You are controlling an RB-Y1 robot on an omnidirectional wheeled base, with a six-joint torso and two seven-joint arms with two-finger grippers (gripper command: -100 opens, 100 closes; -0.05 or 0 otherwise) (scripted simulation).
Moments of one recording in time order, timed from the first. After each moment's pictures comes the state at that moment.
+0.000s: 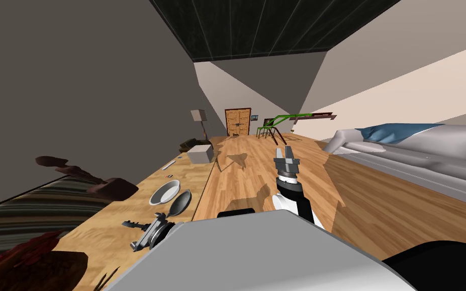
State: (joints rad) left arm 0.27 0.19 0.17 -1.10 -1.62 0.99 0.89; right arm 0.52 0.01 0.01 -2.29 -0.08 -0.63 0.09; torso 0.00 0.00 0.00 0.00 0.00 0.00
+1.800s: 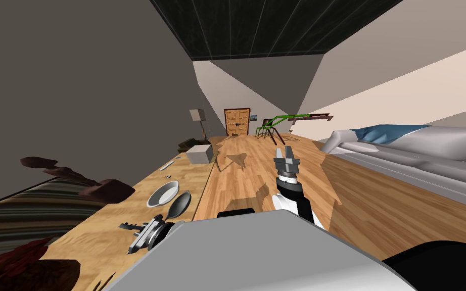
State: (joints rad) left arm 0.24 0.19 0.18 -1.06 -1.67 1.09 0.85; right arm 0.52 0.01 0.01 -2.29 -0.08 -0.63 0.09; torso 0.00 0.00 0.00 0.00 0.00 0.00
